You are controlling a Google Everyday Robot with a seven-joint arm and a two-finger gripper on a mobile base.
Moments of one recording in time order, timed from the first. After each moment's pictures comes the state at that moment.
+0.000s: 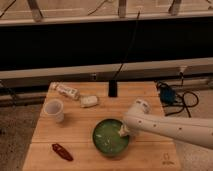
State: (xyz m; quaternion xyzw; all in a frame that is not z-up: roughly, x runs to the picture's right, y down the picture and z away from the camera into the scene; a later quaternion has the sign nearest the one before) arm 0.139 0.260 0.799 -0.22 -0.20 -0.65 0.69
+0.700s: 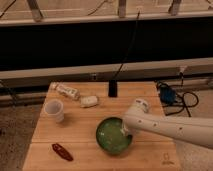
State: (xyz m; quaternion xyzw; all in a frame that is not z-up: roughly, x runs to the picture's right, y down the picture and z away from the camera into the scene) arm 0.137 0.253 0.795 -0.22 -0.20 -0.66 0.69
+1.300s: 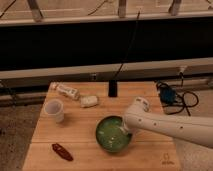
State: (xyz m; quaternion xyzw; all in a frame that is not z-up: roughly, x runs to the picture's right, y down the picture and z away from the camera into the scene) arm 0.137 0.241 0.789 -0.21 -0.19 -0.66 0.69
